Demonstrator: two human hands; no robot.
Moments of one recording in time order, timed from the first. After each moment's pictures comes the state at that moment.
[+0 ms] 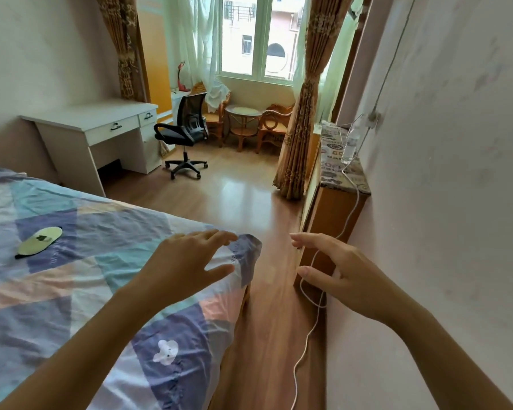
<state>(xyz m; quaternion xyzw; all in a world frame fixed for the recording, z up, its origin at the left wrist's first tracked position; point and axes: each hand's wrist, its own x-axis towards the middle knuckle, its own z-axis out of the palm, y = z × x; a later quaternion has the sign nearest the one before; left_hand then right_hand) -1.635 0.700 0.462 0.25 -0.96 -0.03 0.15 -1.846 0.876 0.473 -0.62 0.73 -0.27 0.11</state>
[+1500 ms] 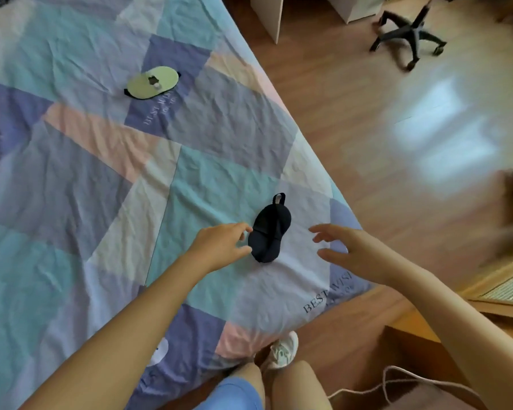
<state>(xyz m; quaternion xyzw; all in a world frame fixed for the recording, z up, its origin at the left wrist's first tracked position) -1.755 0.266 0.139 0.66 -0.67 -0.34 -0.05 -2.024 0.221 0.205 -0.77 0.48 0.11 0.41</state>
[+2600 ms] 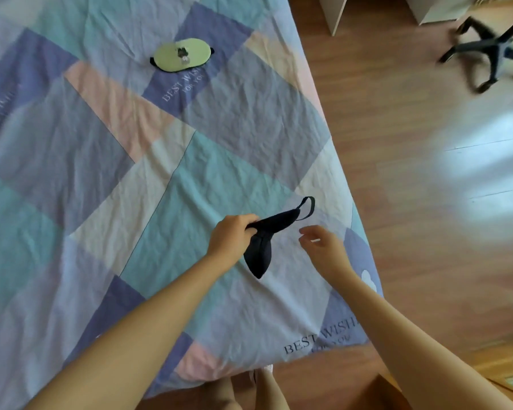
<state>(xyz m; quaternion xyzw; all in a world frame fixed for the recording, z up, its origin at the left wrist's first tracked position) -1.796 0.197 0.049 0.80 -0.46 -0.35 0.18 -1.986 0.138 0.063 -0.62 0.62 -0.04 0.49</state>
